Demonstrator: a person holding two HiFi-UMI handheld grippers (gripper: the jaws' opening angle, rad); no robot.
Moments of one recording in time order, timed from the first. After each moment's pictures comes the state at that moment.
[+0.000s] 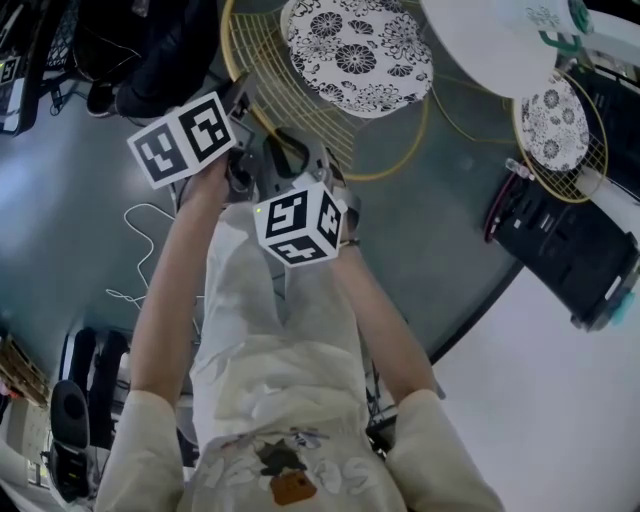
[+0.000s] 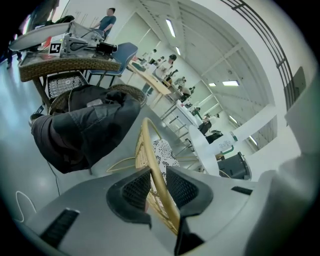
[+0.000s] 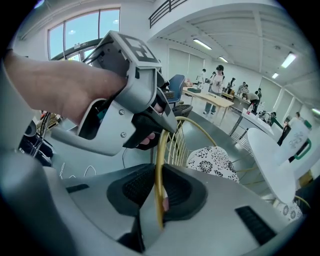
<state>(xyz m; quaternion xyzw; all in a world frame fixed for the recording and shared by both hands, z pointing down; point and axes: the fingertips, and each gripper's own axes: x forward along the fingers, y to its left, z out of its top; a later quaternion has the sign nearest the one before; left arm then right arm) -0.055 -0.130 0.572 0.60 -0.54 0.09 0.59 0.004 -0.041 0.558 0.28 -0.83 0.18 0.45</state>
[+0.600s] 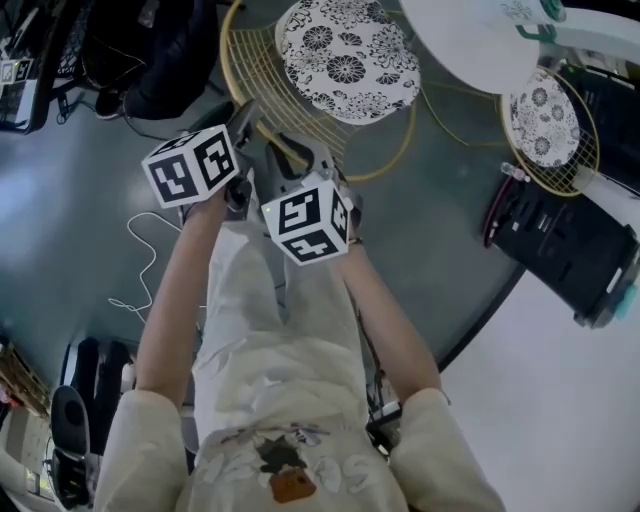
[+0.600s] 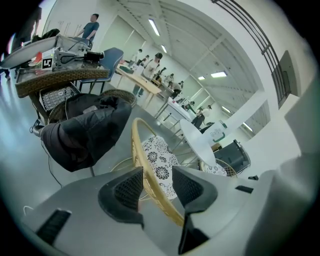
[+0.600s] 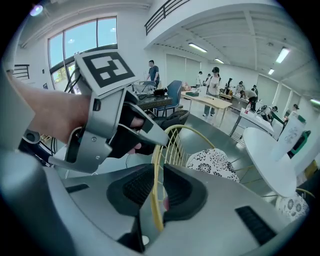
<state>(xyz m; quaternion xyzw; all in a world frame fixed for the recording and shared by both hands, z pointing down) -0.042 -0.085 0.539 0.64 -0.52 0.13 0.55 0.015 -0.030 0.516 0.28 -0.84 0.19 0.42</state>
